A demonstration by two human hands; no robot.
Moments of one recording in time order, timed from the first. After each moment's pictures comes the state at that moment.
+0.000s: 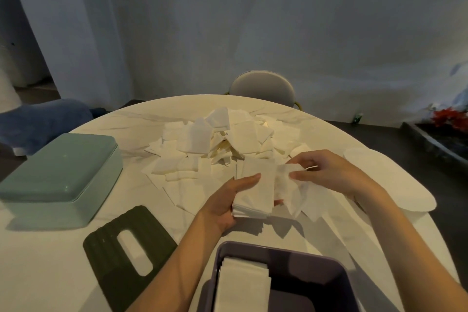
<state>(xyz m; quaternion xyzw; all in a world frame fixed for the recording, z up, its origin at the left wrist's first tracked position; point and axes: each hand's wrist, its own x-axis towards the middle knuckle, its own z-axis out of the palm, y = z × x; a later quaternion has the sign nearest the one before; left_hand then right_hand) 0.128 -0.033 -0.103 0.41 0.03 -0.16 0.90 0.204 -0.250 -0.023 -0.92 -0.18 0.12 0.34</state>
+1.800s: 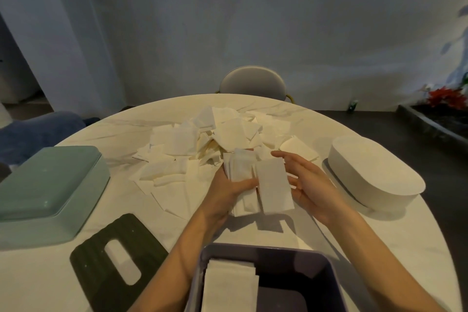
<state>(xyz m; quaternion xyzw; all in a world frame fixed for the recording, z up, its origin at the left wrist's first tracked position) 0.137 -0.051 -0.106 0.62 -0.02 0.04 0.78 0.167 -0.235 -0.067 -0.68 -0.05 0.14 0.72</state>
